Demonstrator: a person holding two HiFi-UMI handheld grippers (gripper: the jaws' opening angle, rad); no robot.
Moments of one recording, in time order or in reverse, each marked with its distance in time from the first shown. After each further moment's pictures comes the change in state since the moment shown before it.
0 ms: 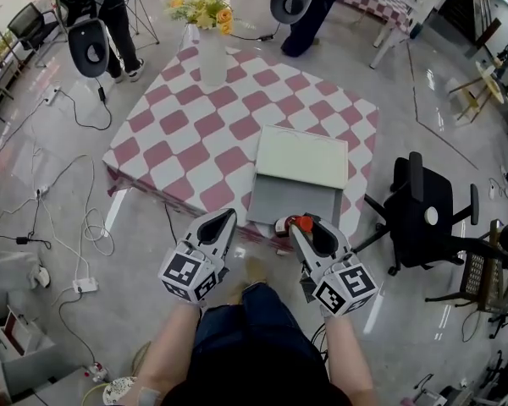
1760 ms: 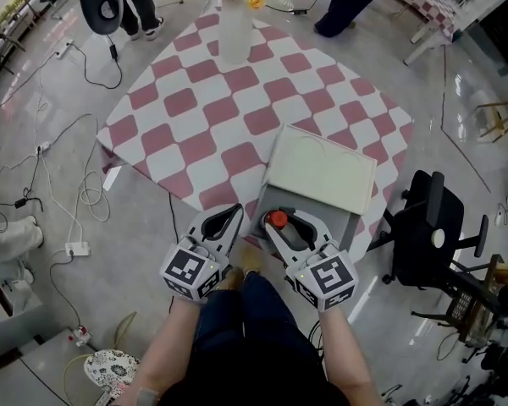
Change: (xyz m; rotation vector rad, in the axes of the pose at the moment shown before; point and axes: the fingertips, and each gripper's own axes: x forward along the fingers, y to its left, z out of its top) left arm 0.056 0.052 -0.036 -0.070 0.053 0.099; right arm 0.115 -0.009 -0.049 -0.217 0.305 0.237
